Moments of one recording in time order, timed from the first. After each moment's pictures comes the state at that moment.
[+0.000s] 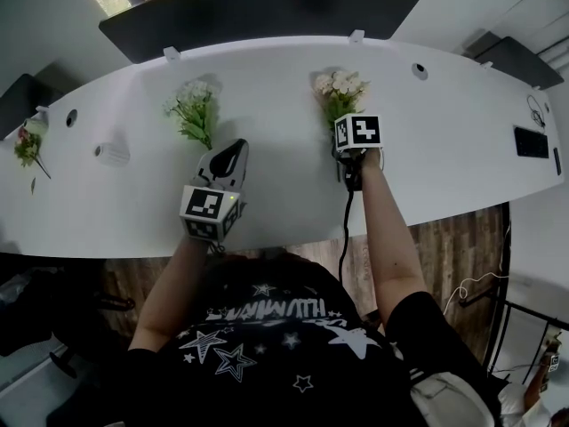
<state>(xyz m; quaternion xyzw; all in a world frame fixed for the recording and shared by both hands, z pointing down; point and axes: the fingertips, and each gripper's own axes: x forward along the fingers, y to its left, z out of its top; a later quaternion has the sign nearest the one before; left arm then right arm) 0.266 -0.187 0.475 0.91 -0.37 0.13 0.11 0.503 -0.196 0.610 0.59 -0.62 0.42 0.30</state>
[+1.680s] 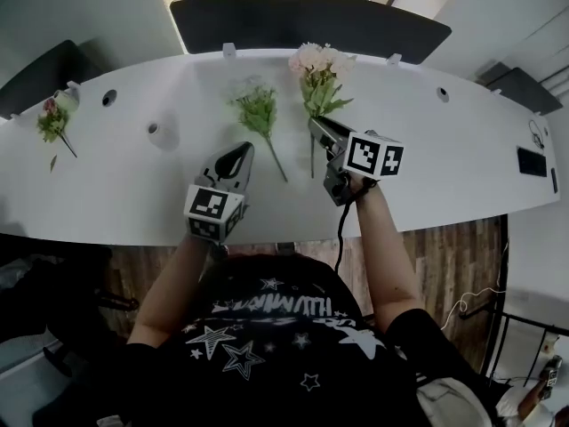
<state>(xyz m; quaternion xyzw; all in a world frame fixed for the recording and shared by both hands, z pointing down) 0.130 -0.181 0.458 0.92 -0.37 0.11 0.09 0.274 -0.214 0.454 0.48 -0.80 0.37 -0.01</state>
